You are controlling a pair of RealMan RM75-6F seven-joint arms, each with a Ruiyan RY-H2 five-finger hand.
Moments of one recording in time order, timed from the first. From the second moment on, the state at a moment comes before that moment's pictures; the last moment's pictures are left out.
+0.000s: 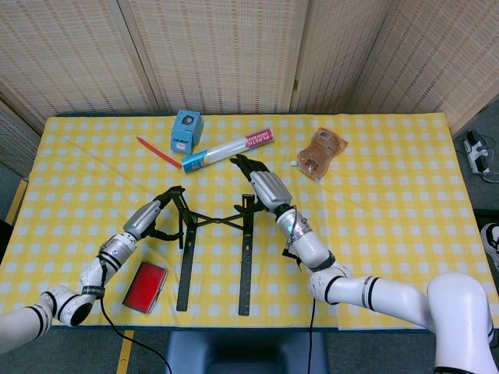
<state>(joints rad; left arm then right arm) -0.77 -1.47 -0.10 -1.20 1.38 0.82 -0.75 1.01 -1.65 0.40 -1.34 -0.87 0.78 -0.03</state>
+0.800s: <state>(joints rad) -0.82 -1.59 -0.17 -1.04 1.29 0.71 -0.67 0.97 -1.60 0.36 -1.41 -0.93 0.79 0.01</state>
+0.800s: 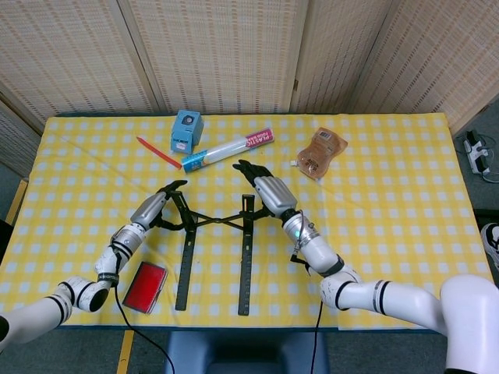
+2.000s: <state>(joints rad) -0.75 -1.51 -0.21 -1.18 1.25 0.73 -0.61 0.90 -1.57 0.25 -1.41 -0.97 0.77 0.01</state>
